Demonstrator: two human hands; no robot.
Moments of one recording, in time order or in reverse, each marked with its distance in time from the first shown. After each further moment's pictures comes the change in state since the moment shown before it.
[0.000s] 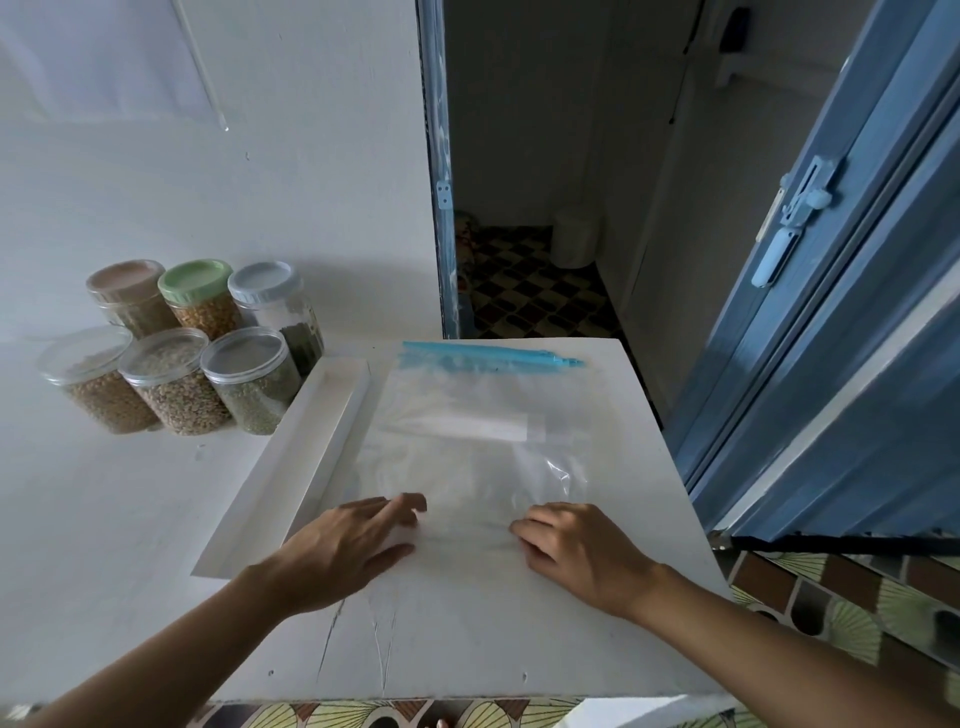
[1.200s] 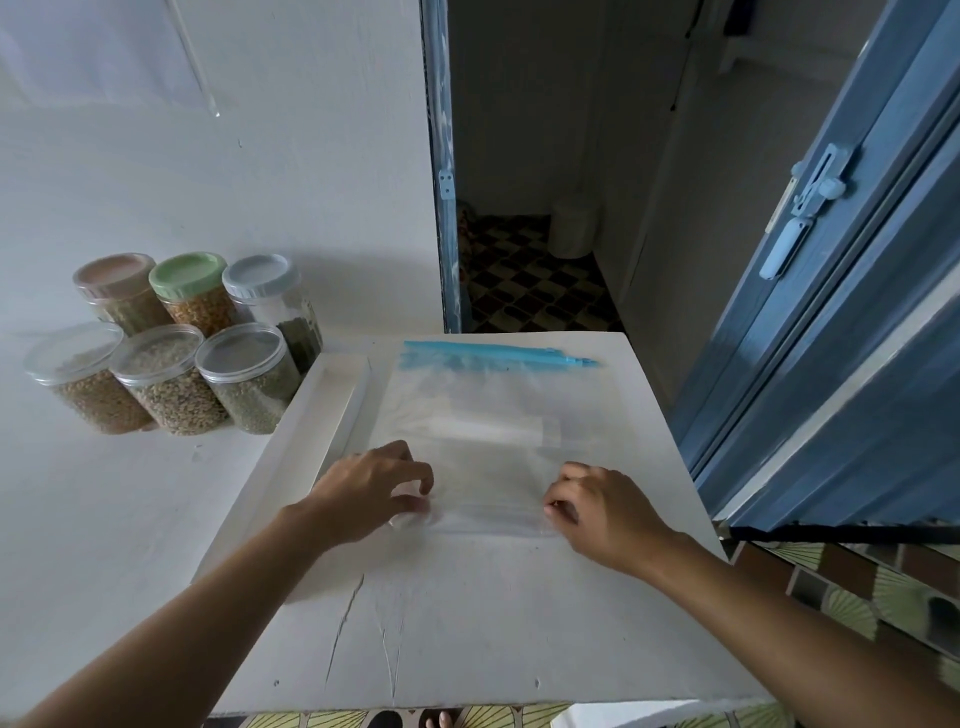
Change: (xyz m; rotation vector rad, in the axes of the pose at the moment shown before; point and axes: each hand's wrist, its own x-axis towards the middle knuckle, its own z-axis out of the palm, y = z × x) left_hand 0.056 -0.028 -0.018 0.052 -0.159 -0.323; right_hand 0.016 0.022 -0.021 0.094 -0.152 0.348
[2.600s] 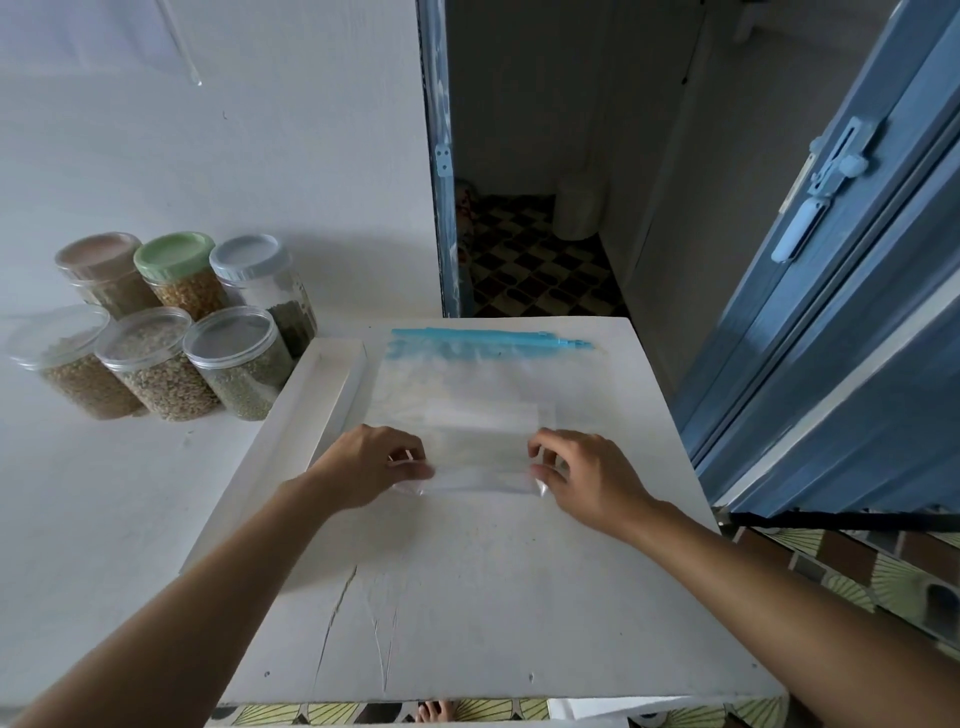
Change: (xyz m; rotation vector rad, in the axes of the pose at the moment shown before) left_hand 0.021 -0.003 -0.002 -0.156 -0.021 -0.097; right_hand 0.028 0.005 0.002 0.157 0.129 0.025
